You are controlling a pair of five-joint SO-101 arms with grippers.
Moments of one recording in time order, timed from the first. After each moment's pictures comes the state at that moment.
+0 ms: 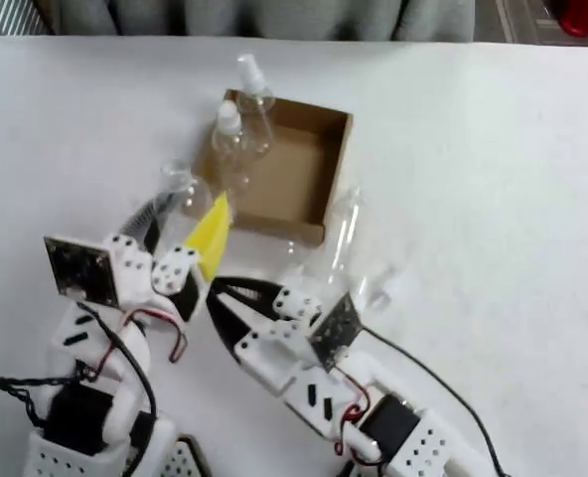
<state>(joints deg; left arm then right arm) 11.7 -90.2 66.7 41.5 10.5 -52.2 -90.1 92.0 6.9 -2.9</state>
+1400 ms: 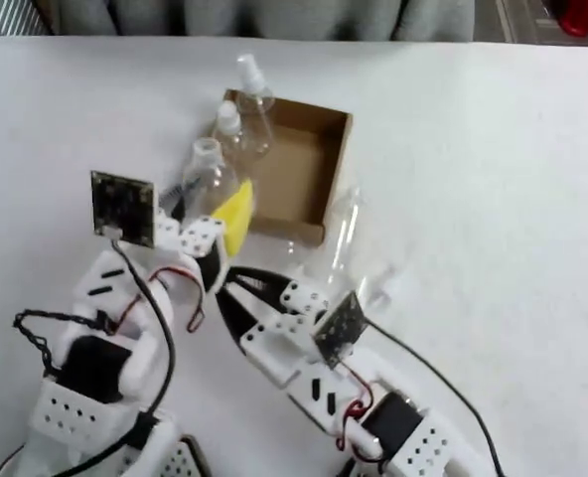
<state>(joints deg) 16.2 -69.6 56.5 40.7 10.6 -50.7 -90.9 92.0 6.9 -0.1</state>
